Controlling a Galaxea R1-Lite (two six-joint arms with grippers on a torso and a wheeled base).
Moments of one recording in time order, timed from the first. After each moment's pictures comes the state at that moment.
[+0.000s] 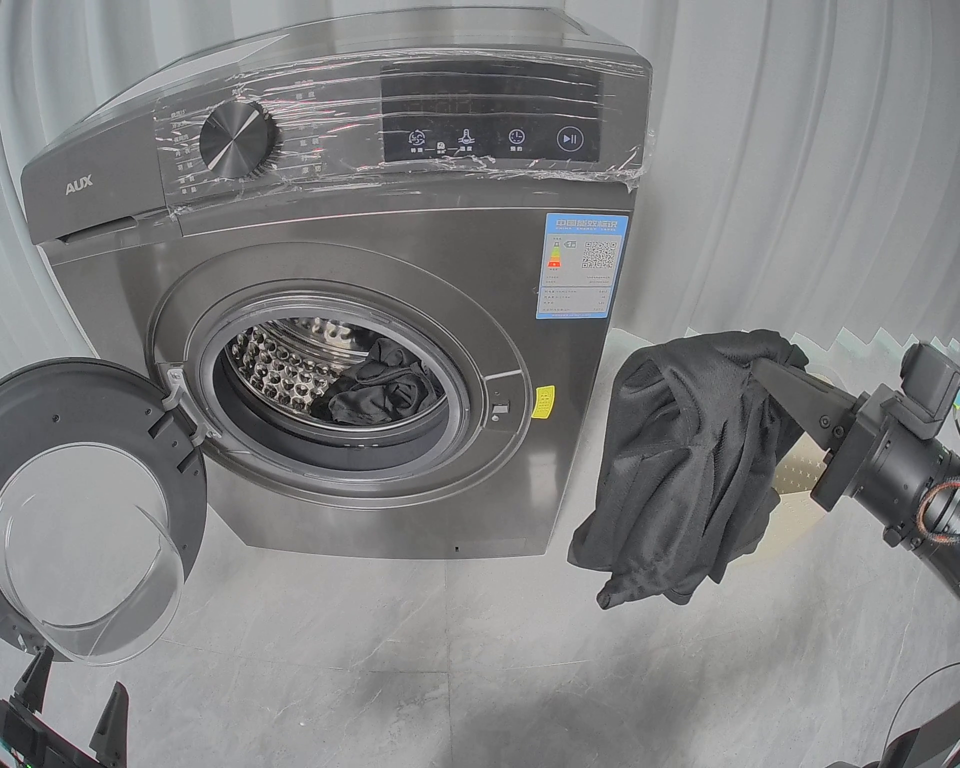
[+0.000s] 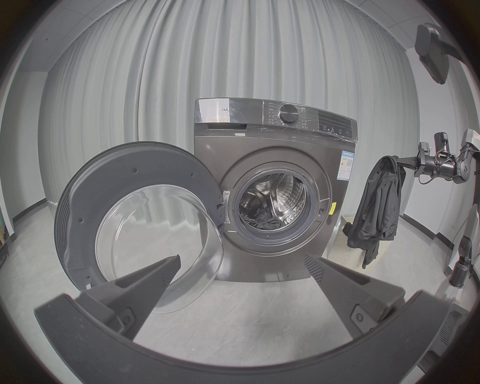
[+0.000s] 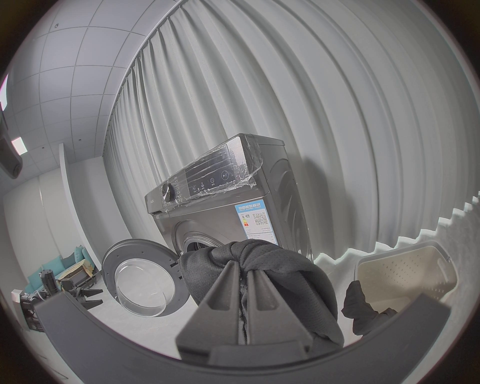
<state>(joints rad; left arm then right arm) 0.00 0.02 -0.02 0.00 0.01 -0.05 0.68 1.28 -0.48 -0.96 -0.10 0.17</state>
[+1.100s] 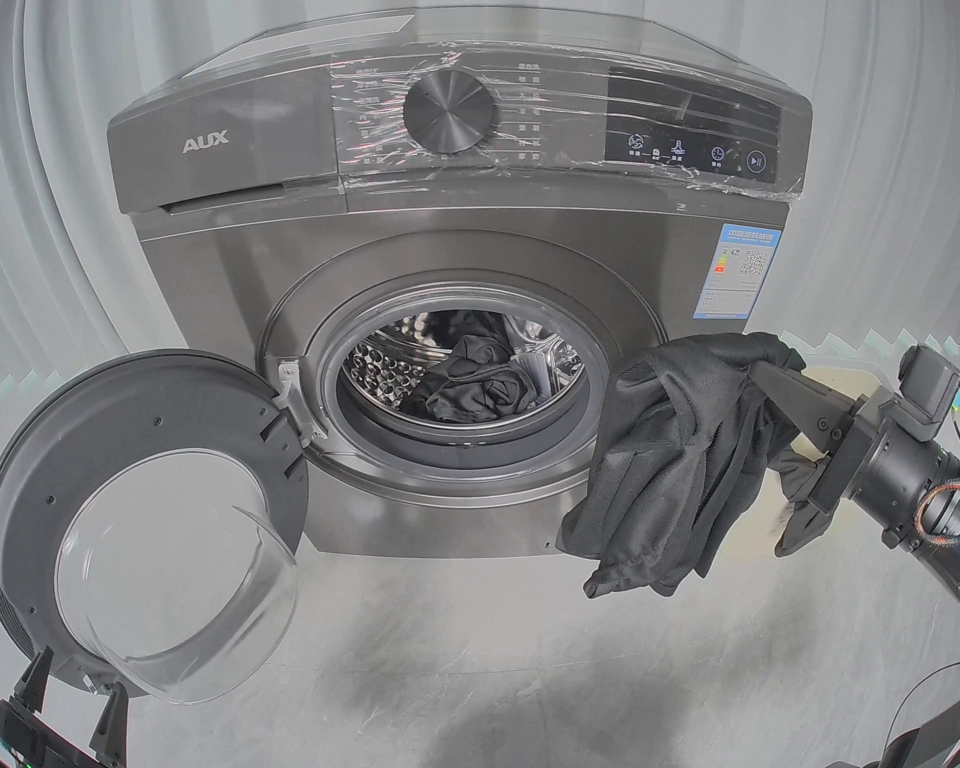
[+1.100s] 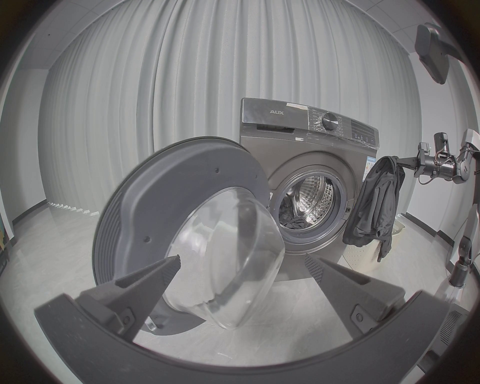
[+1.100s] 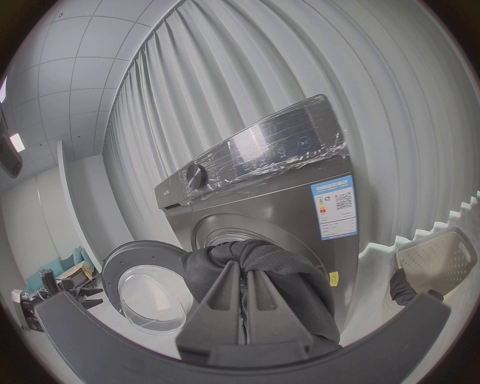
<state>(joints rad) 0.00 0.02 -0.02 0.00 0.01 -0.05 0.69 1.28 -0.47 -0.96 -0.10 0.17</state>
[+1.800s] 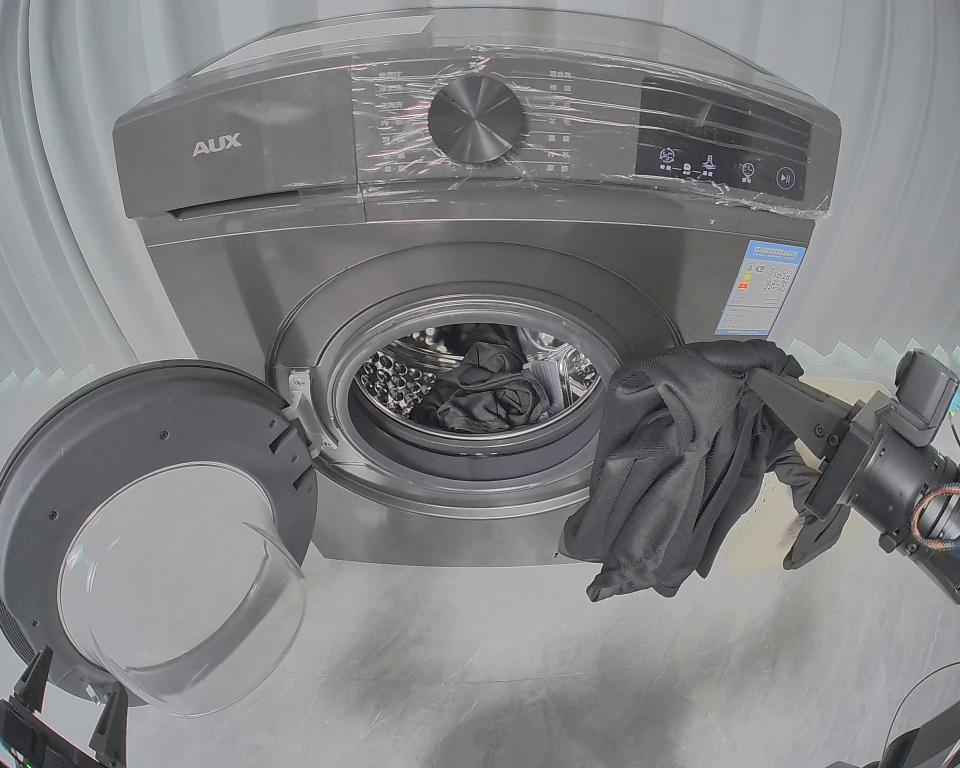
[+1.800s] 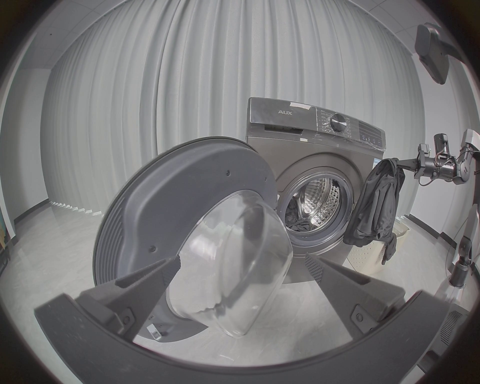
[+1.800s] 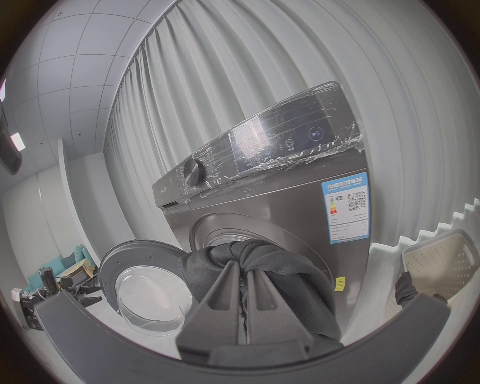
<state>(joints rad) 0.00 0.02 -0.02 0.00 0.01 -0.05 0.69 1.29 -0.47 -0.96 -0.10 0.17</state>
